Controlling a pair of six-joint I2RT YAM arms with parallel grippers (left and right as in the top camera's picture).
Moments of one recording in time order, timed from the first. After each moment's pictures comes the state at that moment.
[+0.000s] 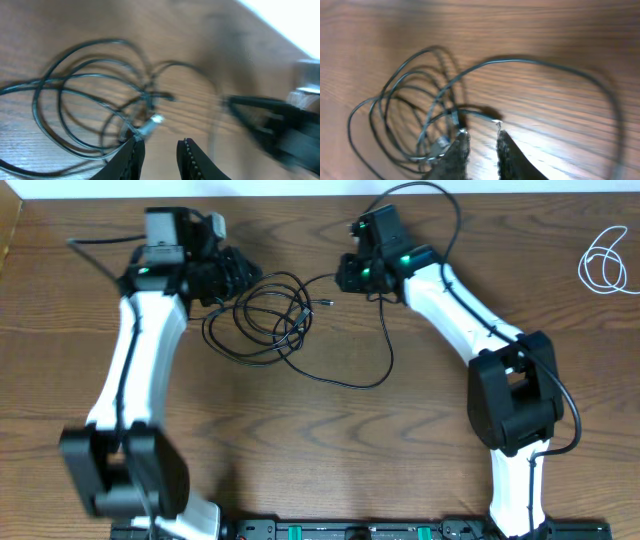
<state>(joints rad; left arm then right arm) 0.01 1.76 1.46 -0.69 0.46 -0.41 0.42 2.17 1.76 -0.54 -0.29 0.49</state>
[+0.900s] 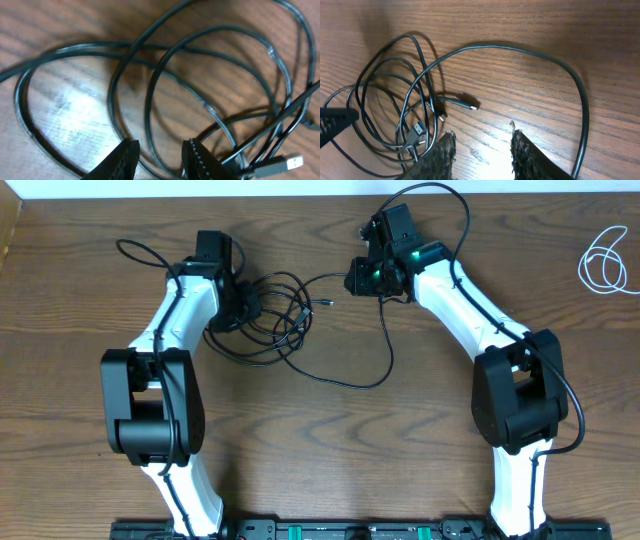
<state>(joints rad) -0.04 2.01 1.45 -0.74 0.14 -0.49 0.40 2.17 1.76 -0.61 -0.29 0.42</state>
